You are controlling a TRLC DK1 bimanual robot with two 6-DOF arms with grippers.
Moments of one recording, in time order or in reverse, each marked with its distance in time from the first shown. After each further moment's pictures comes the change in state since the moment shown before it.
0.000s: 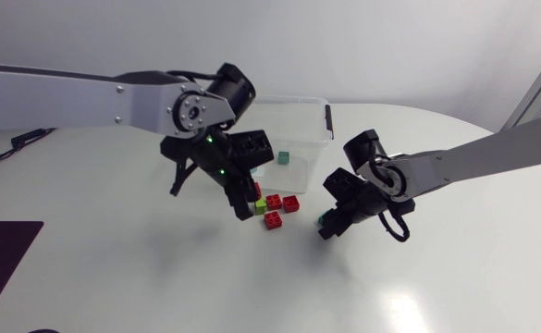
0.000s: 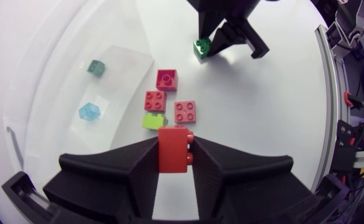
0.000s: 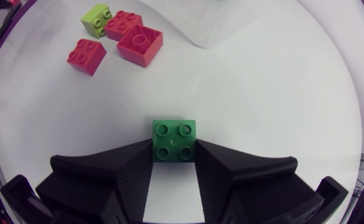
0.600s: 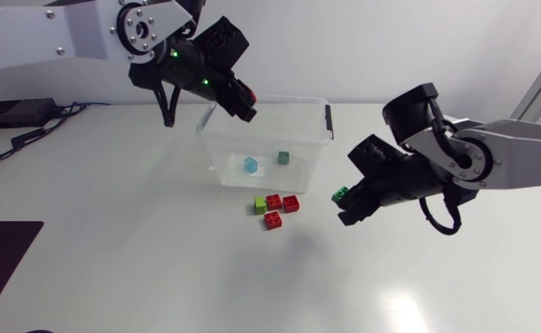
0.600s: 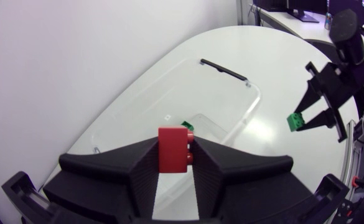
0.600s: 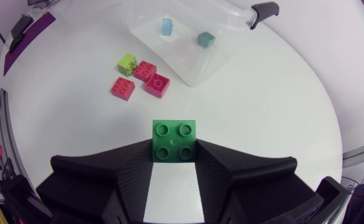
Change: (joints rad) left arm 0.146 -0.001 0.247 0.205 0.004 -0.214; right arm 0.024 -0.410 -0.027 -0.216 0.005 0.027
